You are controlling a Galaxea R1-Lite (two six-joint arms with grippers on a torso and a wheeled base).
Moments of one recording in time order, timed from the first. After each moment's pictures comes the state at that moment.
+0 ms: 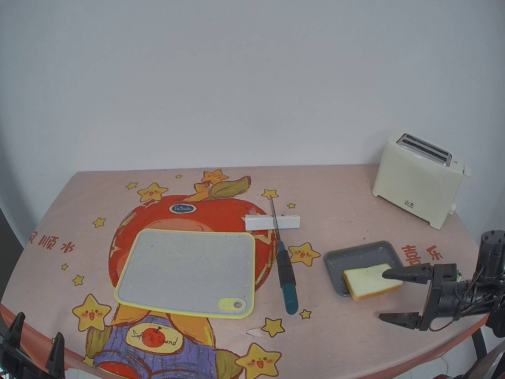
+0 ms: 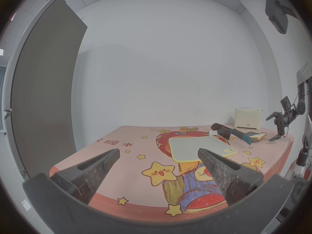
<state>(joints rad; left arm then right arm) 0.01 0.02 -0.02 0.00 0.00 0.00 0.23 1.51 -0.09 -0.91 0.69 1.30</state>
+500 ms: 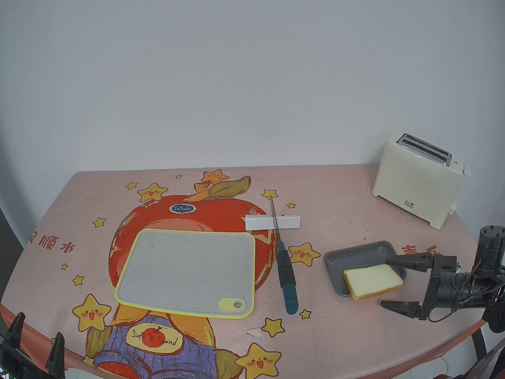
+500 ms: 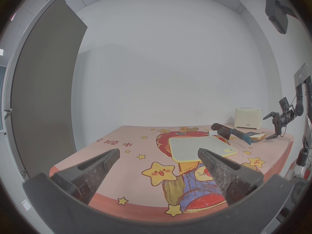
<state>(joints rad) 0.01 0.02 -0.02 0.00 0.00 0.00 0.18 1.60 -0.08 -1.03 0.69 1.29</state>
